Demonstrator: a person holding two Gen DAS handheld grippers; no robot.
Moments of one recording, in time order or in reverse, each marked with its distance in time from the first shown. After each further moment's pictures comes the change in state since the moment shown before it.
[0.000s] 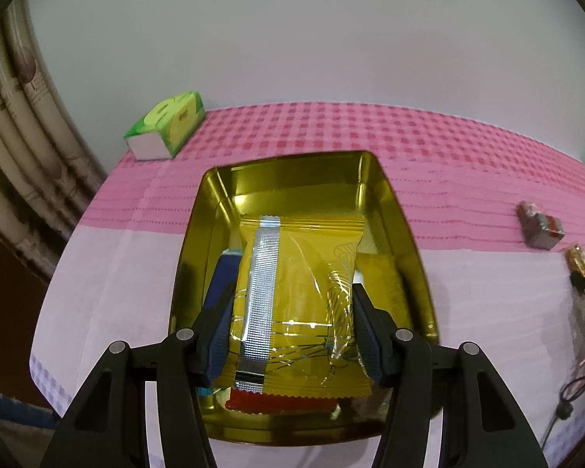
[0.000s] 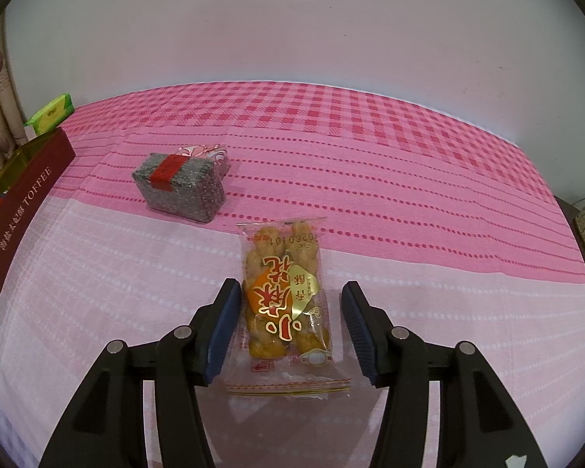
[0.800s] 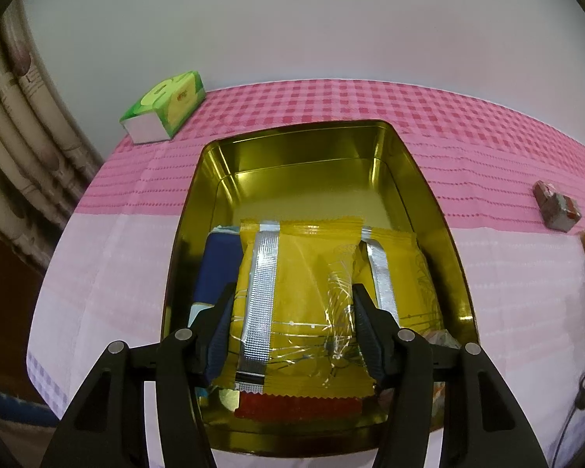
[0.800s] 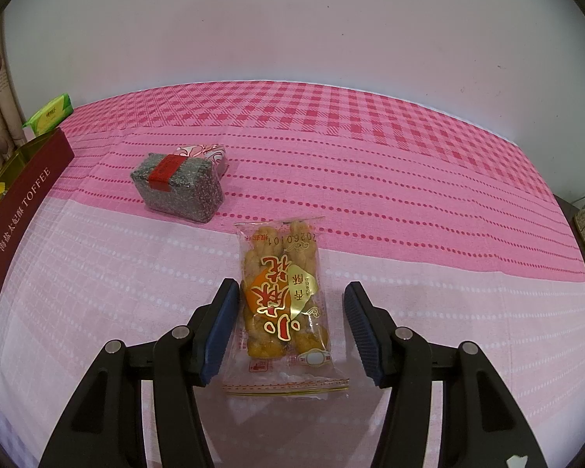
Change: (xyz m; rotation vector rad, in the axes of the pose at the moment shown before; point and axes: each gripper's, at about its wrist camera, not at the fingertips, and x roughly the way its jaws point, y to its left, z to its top) left arm 0.019 0.004 -0.010 0.018 0.042 0.008; right arm 0.000 0.001 0.000 0.002 0.000 -0.001
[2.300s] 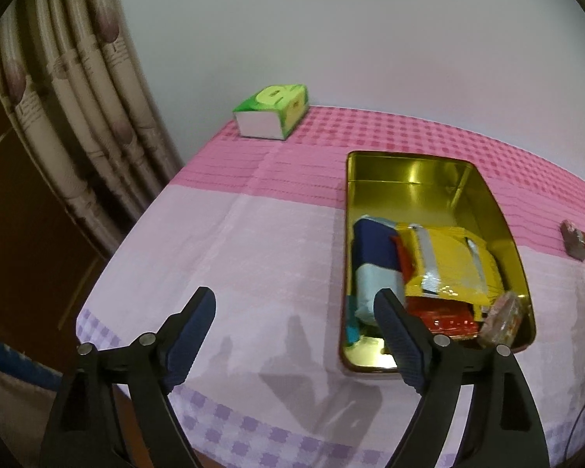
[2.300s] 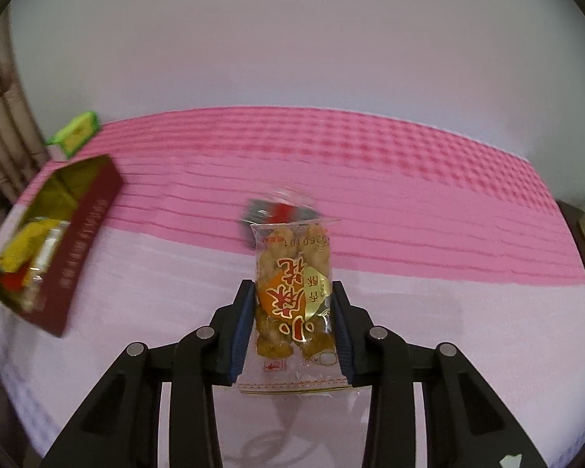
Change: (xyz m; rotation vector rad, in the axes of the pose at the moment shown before) left arm -0.066 0.102 -0.047 -0.169 -0.093 0.128; right arm -0.050 0.077 0.035 0.018 -0.006 0.062
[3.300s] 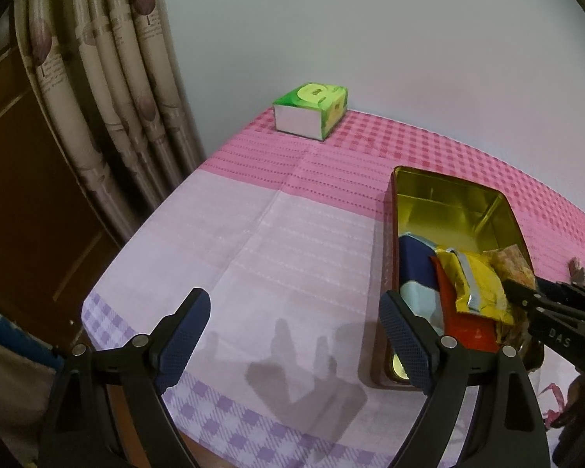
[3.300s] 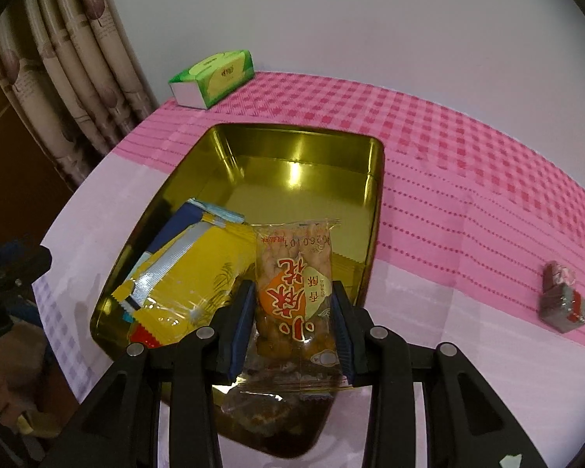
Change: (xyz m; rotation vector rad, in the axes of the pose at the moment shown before) left arm 0.007 0.040 0.005 -0.116 0.016 0.006; right arm 0.044 0.231 0.040 -0.197 0.137 0.255
